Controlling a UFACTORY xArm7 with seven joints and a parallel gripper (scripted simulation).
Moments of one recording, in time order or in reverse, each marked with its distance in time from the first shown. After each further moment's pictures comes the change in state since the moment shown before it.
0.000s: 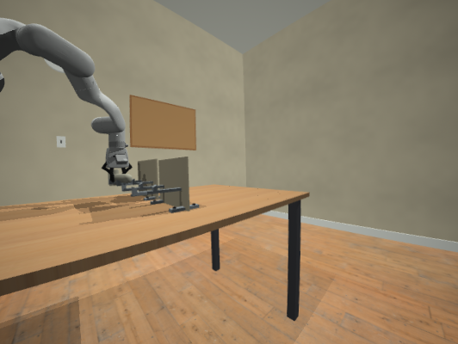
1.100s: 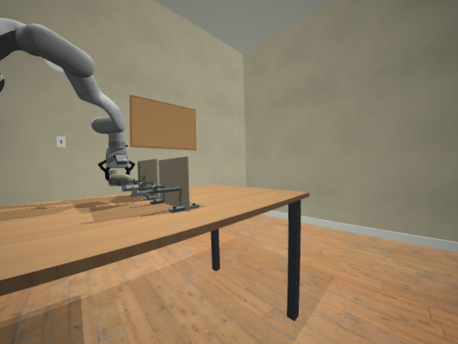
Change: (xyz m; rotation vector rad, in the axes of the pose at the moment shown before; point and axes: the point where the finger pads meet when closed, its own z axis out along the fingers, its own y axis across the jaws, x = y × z) arm 0.000 0.000 0.000 0.000 0.000 0.000
